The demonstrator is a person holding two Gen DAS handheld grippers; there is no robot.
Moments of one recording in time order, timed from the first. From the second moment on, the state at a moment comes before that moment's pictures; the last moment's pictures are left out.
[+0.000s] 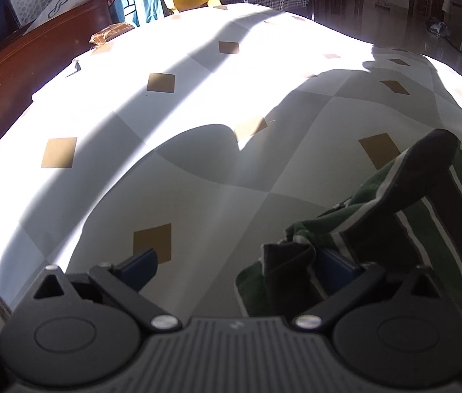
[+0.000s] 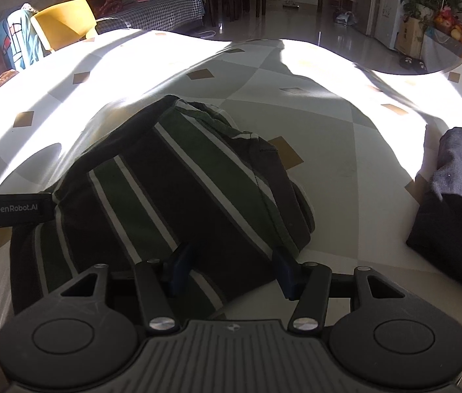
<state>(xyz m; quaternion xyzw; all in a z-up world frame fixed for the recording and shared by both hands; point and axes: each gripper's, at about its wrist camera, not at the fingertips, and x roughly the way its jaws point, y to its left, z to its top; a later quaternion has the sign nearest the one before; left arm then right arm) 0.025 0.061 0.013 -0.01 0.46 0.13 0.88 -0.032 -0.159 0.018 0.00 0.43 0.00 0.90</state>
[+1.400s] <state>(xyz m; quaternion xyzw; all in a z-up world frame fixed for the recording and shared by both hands) -0.020 0.039 0.043 -0.06 0.41 -0.09 0.91 -0.044 -0.205 0.041 0.07 0.38 -0.04 0.92</state>
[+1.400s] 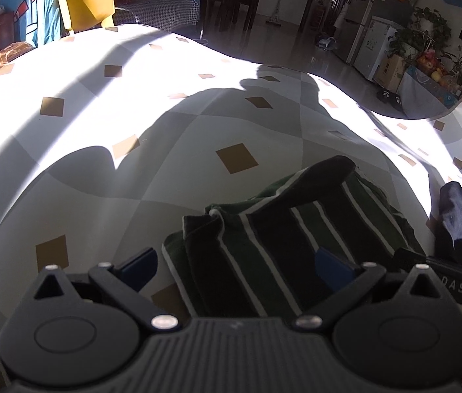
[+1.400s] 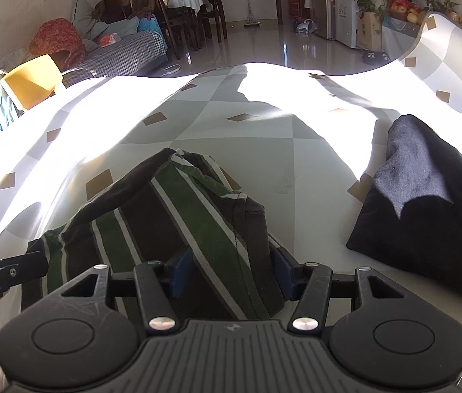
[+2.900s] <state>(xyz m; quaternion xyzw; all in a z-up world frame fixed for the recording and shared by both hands) 0.017 0.008 0.006 0.02 0.48 -0.06 0.88 -0.038 -0.195 0.018 0.04 0.41 -0.05 0.91</state>
